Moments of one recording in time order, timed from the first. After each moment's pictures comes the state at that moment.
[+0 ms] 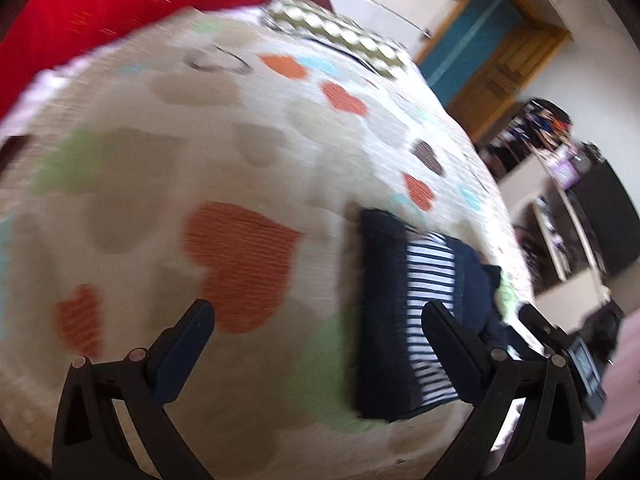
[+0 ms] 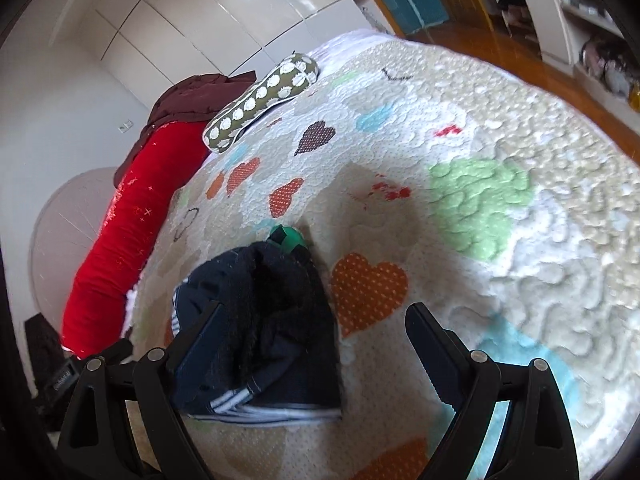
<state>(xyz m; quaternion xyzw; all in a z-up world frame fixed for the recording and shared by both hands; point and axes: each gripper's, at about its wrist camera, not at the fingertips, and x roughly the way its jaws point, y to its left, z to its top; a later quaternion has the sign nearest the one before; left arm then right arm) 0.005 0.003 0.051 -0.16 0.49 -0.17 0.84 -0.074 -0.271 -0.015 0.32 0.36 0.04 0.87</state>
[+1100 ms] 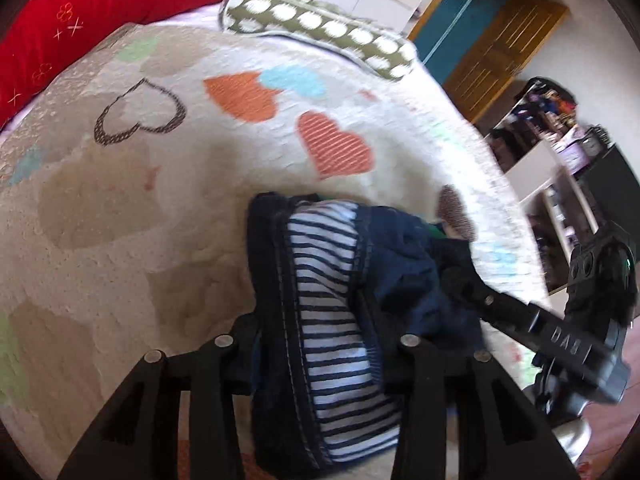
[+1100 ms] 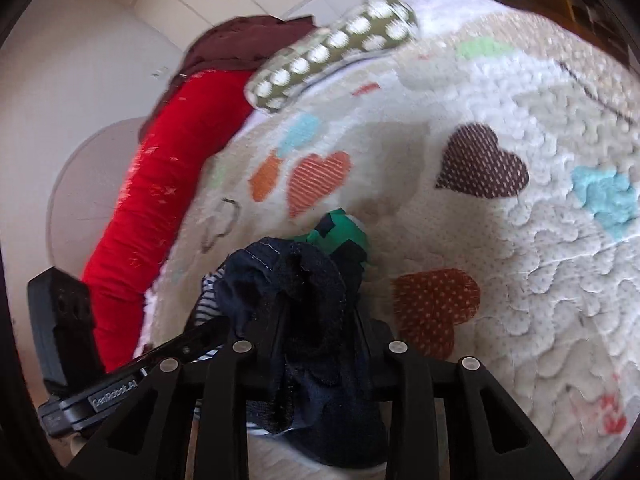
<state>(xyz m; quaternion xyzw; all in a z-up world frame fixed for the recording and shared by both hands) 0.163 -0.032 0.042 -0.11 0.51 -0.17 0.84 0.155 -0.207 -0.017 0.29 0.44 0.12 0.84</state>
